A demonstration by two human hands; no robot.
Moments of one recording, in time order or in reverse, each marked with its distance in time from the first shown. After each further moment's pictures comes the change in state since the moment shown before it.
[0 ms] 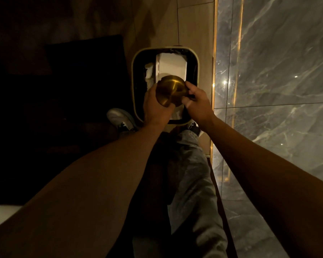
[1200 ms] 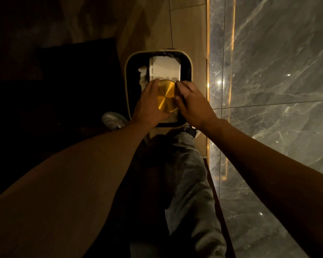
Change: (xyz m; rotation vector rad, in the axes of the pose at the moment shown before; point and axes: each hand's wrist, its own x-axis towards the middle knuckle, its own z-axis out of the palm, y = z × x) left_hand 0.027 0.006 -0.018 0.538 -0.246 0.347; right_hand 0.008 0.003 -0.011 -0.617 -0.057 -0.308
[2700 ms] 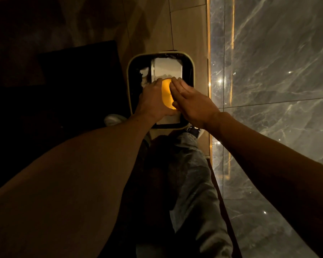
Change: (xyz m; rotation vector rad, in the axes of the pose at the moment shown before) left_hand 0.014 0.011 -0.013 0.031 0.029 0.032; right_hand 0.010 0.004 -0.007 -0.399 -0.207 -0.275
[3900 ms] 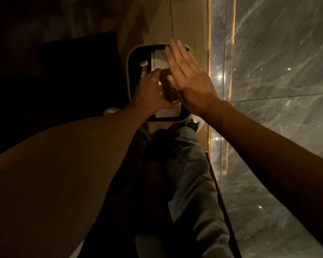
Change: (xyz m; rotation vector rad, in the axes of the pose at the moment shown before) left_hand -0.008 -0.006 -0.014 -0.068 0.028 0.102; right_hand 0.011 -0.020 -0.026 -0.036 0.328 -0.035
